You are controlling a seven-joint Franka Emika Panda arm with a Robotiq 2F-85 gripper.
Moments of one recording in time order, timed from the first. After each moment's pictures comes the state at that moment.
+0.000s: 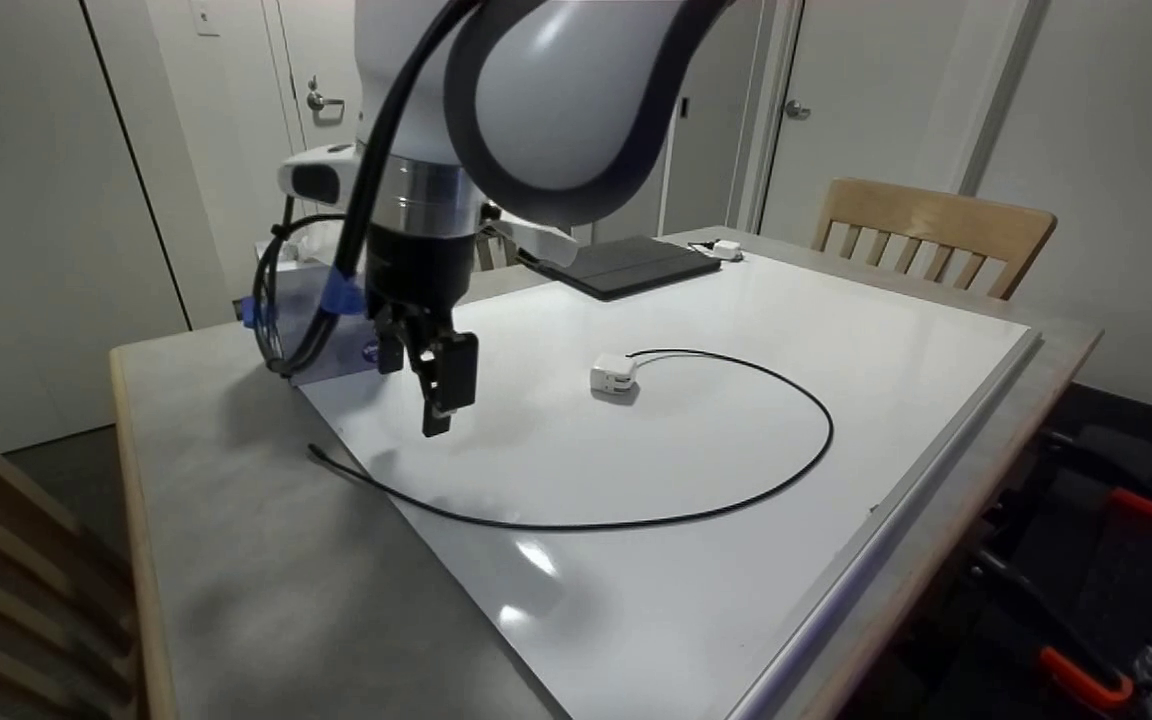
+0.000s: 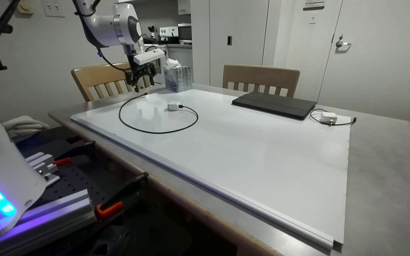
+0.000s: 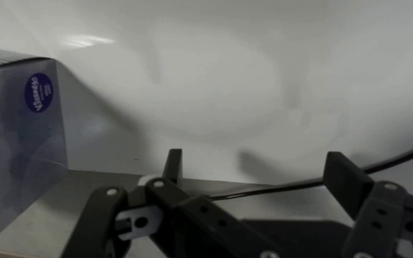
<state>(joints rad) 0.40 0.66 0.18 -1.86 -0.33 2.71 -0.78</state>
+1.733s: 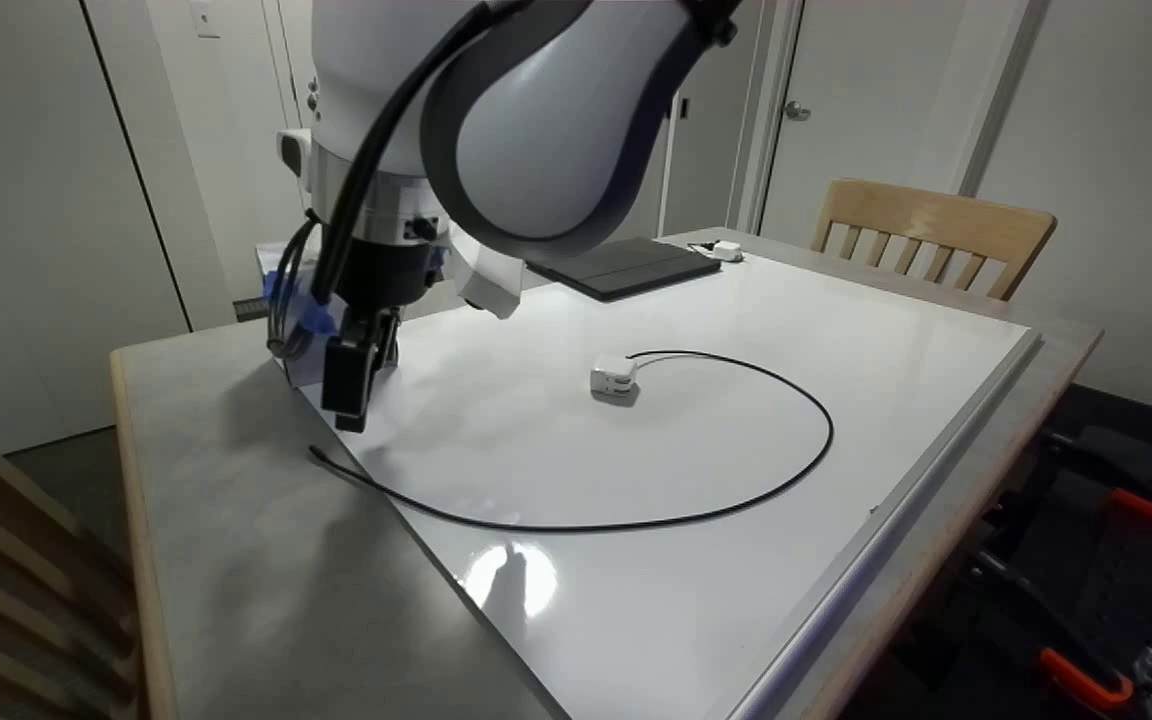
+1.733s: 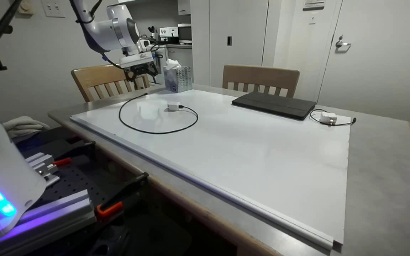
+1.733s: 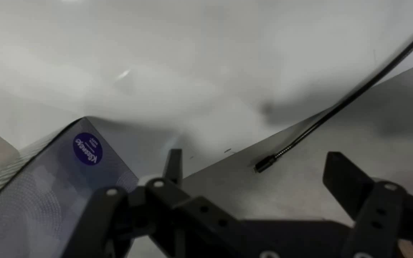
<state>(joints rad) 0.50 0.70 0.08 -1.80 -0.41 2.80 -0.05</state>
